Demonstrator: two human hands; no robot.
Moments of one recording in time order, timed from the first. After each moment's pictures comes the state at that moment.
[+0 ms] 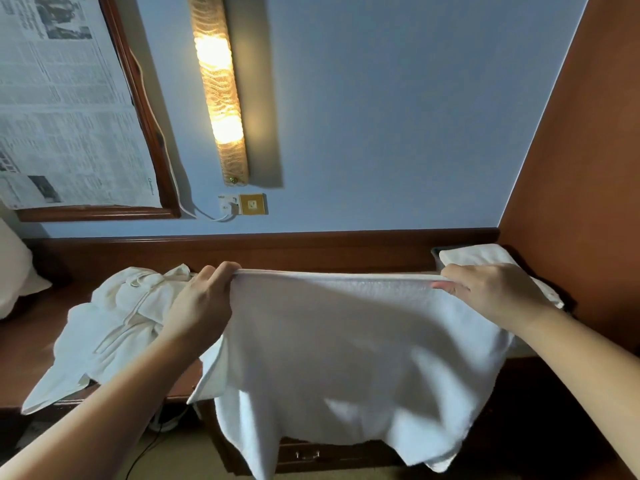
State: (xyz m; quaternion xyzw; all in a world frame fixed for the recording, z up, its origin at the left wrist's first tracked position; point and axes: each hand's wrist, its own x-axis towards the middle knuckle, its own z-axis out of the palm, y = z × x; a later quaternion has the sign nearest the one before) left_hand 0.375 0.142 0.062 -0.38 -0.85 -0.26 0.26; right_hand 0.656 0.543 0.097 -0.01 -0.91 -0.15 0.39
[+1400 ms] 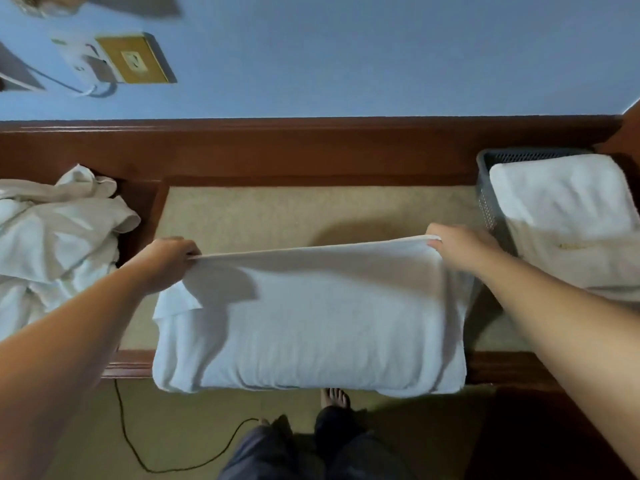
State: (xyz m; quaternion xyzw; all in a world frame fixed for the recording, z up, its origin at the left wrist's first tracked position) left_hand 0.107 0.354 -0.172 -0.31 -0.93 0.01 -0.19; right_hand 0.409 0.845 -0.159 -0.28 -0.94 0.08 -0.19
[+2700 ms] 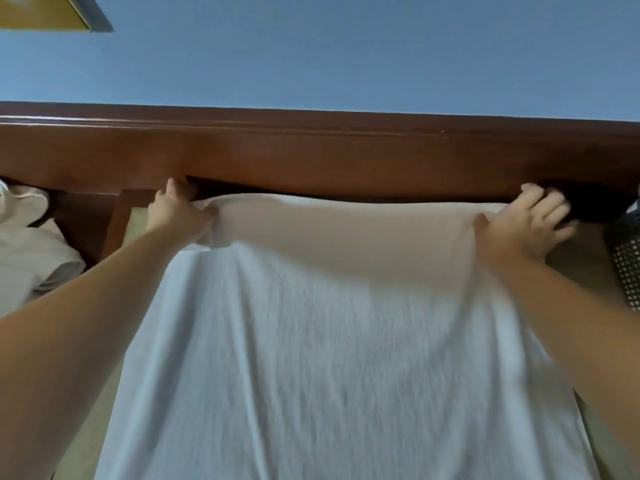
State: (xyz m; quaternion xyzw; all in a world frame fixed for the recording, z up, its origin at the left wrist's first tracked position) left_hand -0.130 0.483 -0.310 -0.03 -0.97 -0.17 -0.15; right_hand 0.180 0.897 -0.310 -0.55 -0.83 -0.03 0.13
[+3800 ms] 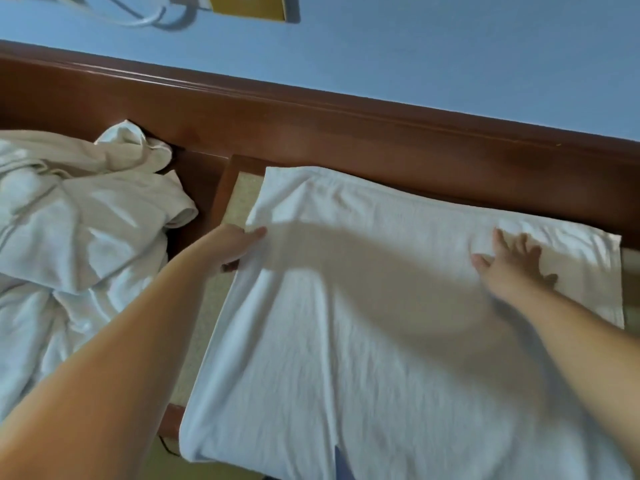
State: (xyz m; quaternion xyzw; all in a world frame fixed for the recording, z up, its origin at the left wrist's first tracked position) left_hand -0.065 0.348 -0.279 0.09 -0.87 -0.28 -0.39; right_hand 0.160 0.789 -0.305 -0.43 -0.86 0.14 -0.25
